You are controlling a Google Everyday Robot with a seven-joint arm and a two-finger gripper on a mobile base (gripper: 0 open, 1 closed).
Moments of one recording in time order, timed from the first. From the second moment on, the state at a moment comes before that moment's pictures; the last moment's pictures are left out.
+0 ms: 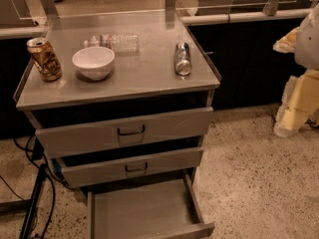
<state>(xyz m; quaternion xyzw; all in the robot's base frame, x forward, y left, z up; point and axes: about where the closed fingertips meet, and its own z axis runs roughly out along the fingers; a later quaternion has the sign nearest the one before) 0.438 -0.217 0.977 -0.60 0.78 -0.03 0.16</state>
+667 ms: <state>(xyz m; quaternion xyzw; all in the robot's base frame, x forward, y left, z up) 0.453 -0.211 0.972 -0.59 0.80 -0.03 0.15</state>
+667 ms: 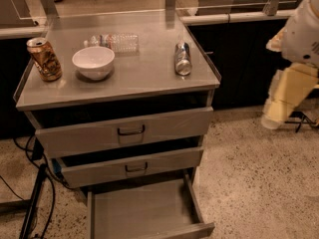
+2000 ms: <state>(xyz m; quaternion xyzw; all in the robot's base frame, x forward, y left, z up) 0.558 -0.168 0.926 -0.50 0.86 0.04 0.07</state>
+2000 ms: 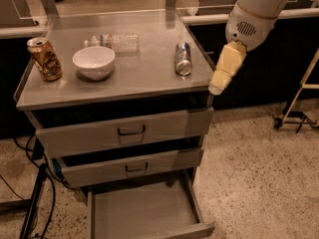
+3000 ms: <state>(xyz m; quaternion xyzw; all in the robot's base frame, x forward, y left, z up) 0.618 -0.164 0.912 -0.44 0.89 0.07 0.10</state>
